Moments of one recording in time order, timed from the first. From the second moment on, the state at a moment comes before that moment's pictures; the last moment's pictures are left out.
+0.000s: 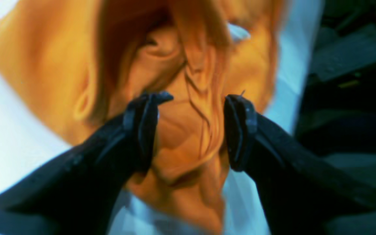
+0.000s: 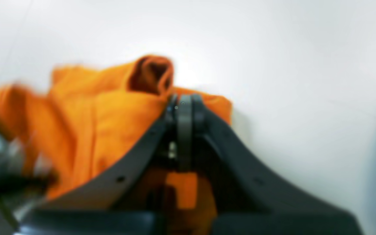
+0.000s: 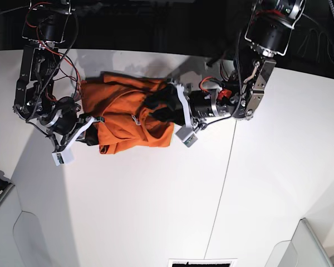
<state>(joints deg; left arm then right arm) -8.5 -11.5 18.0 70.2 -39.1 -39.8 39.2 5.0 7.4 12.3 84.0 30.4 30.2 -54.4</state>
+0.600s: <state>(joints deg) -32.5 -4.0 18.0 47.5 -34.3 -38.0 42.0 -8.4 0.8 12.5 94.9 36.7 32.0 -54.1</state>
